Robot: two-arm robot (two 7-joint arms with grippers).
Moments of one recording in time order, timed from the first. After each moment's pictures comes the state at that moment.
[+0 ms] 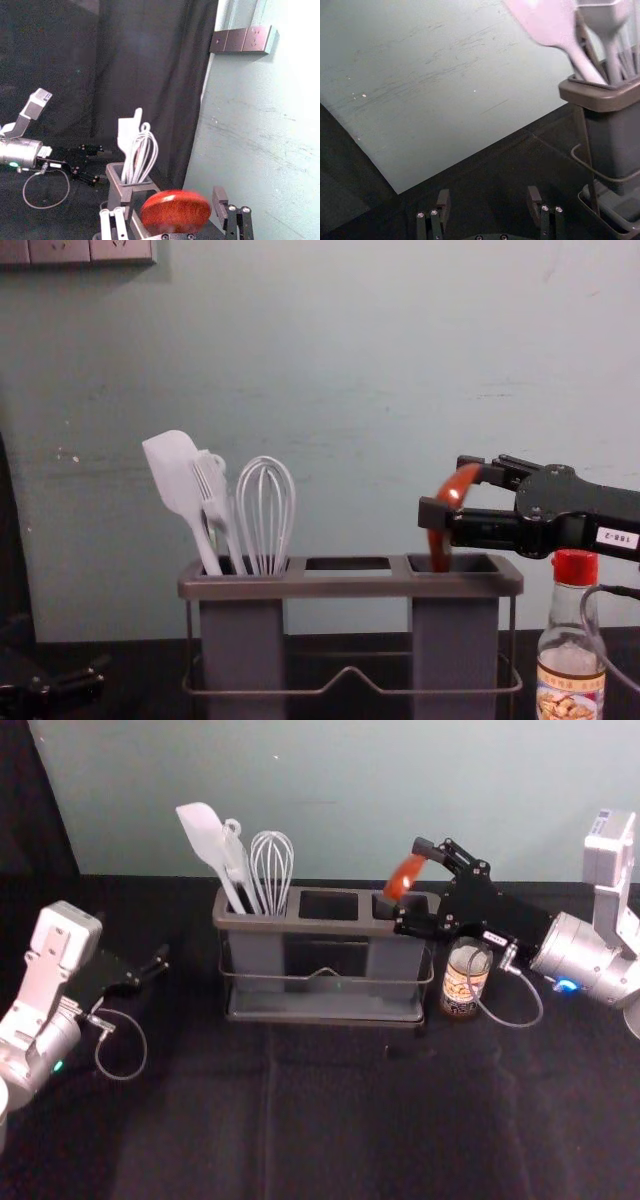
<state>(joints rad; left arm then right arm) -0.20 0.60 0.45 -1.41 -0.25 -0.12 0.03 0.51 0.47 -0.45 -1.23 0.50 -0.31 0.80</state>
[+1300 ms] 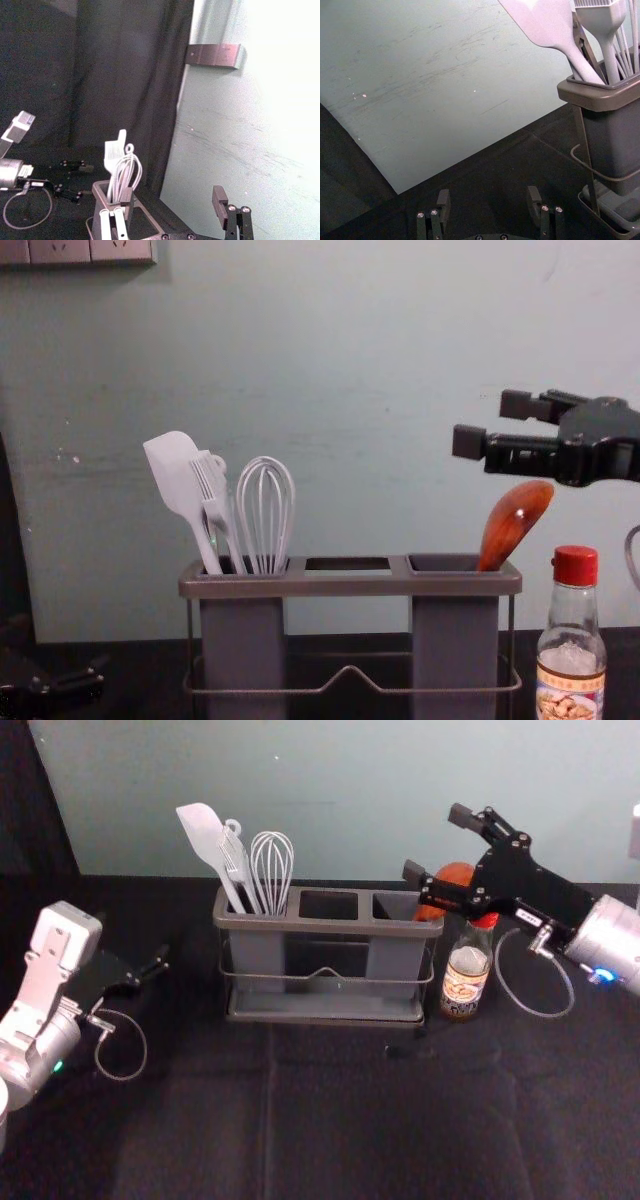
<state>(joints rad) -0.20 0.60 0.45 -1.41 -0.25 -0.12 0.03 0.39 0.55 -0.37 -1.49 0.49 -0.19 0.65</state>
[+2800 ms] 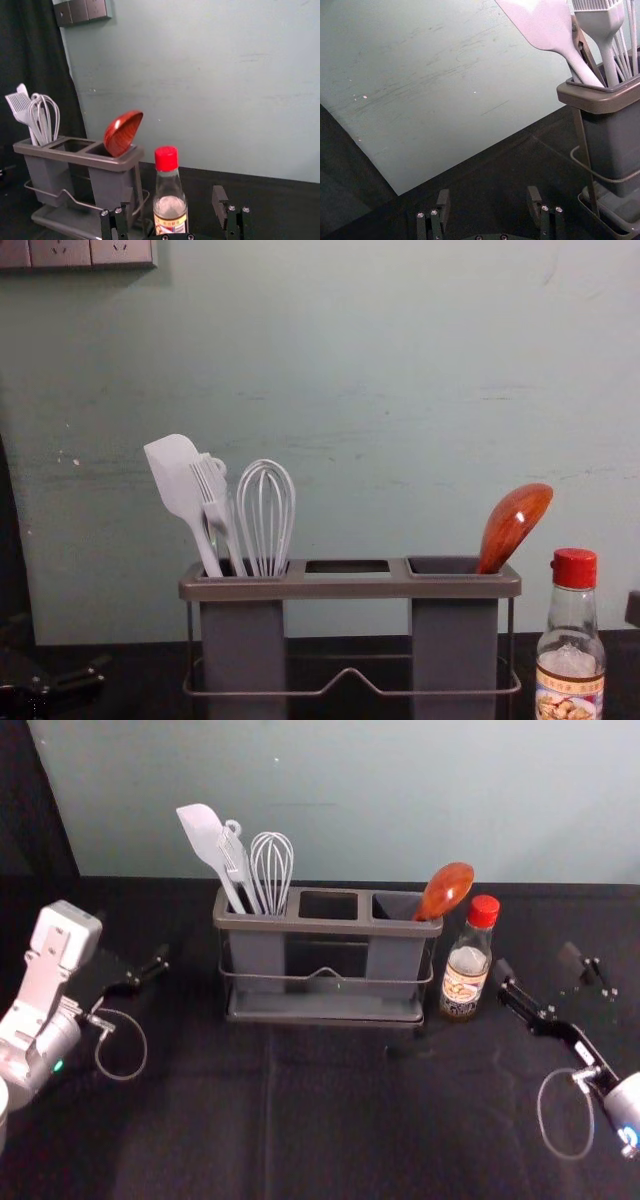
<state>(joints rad) -0.20 0.60 0.45 -1.41 -0.25 -0.12 0.03 -0.17 0.43 -0.12 -1.76 0.41 -0.14 0.19</state>
